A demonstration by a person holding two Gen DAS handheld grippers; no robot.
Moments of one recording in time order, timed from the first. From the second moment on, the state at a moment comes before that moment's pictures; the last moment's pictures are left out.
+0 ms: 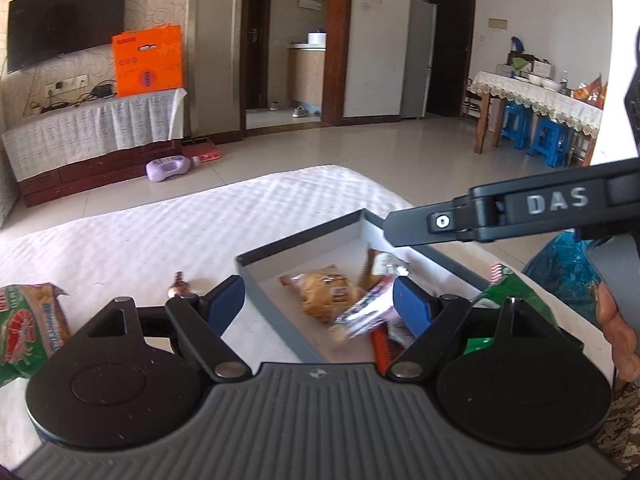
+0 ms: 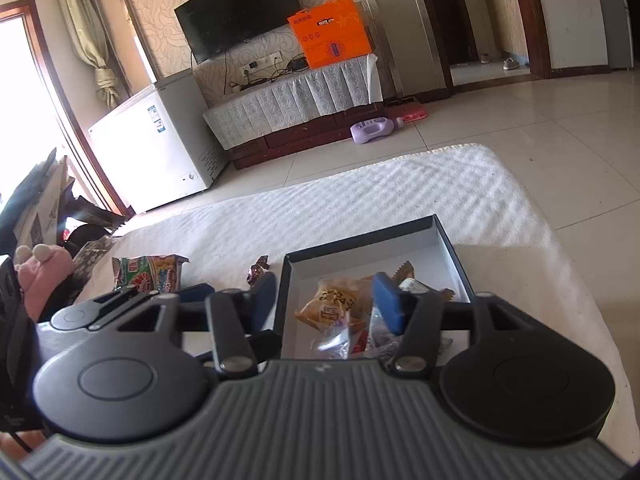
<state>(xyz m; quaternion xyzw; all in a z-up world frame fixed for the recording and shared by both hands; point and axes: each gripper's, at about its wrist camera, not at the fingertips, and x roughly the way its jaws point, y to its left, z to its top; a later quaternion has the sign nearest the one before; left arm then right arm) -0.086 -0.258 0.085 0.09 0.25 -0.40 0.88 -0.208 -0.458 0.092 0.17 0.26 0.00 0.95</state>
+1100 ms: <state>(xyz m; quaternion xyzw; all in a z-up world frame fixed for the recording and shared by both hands) -0.033 -0.116 0.074 0.08 0.30 -0.27 0.91 -0.112 -0.302 0.072 0.02 0.33 0.08 0.94</state>
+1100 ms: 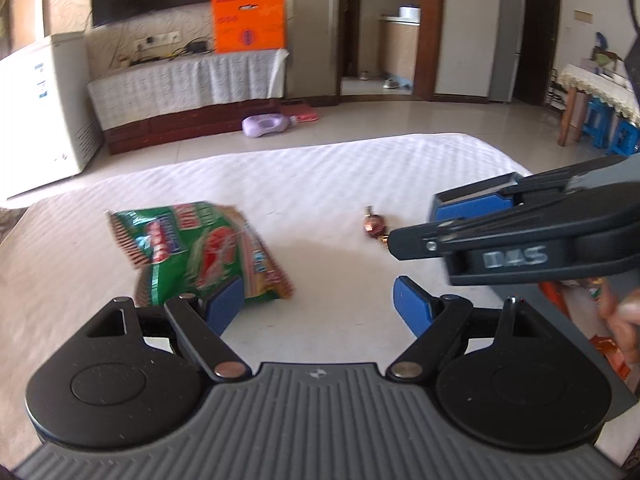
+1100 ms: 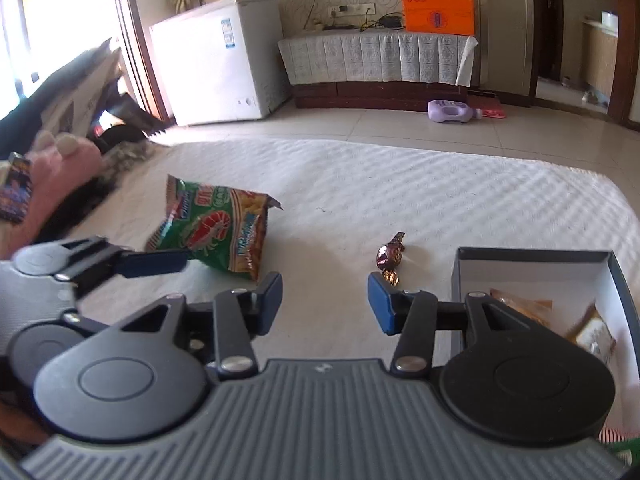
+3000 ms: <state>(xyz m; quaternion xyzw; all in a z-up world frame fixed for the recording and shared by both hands) 0.055 -0.059 0.054 -0.08 0.31 -0.22 0.92 -0.059 -0.305 0.038 0.00 0.36 0.05 0.93</state>
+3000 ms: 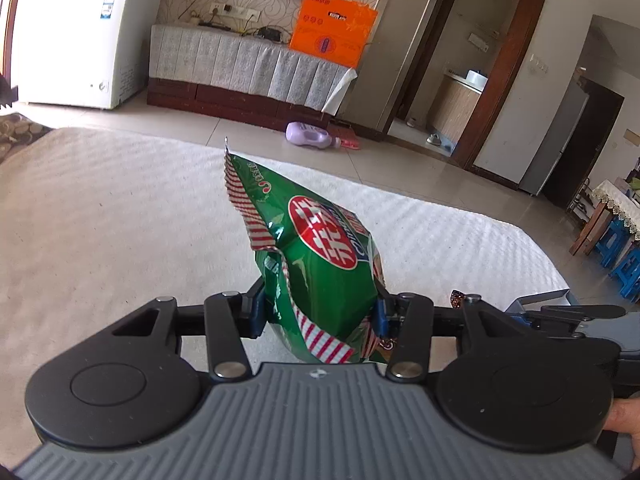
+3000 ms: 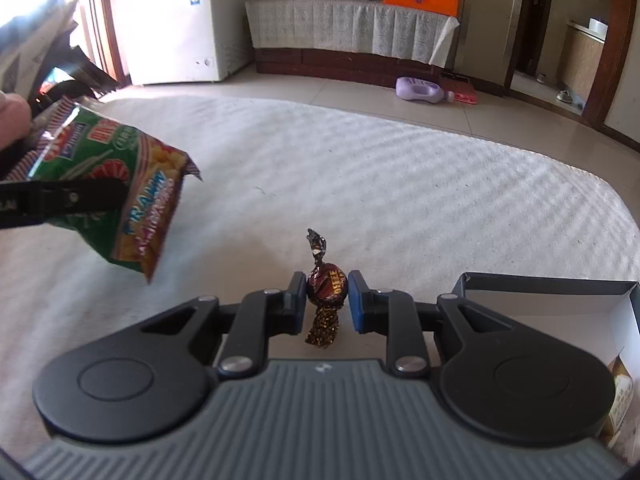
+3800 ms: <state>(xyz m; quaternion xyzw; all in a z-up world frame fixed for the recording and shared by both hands) -0.052 -0.127 0.114 -0.05 0.26 -0.26 0.93 -0.172 -0.327 0.109 0.04 0.29 0.10 0.95</state>
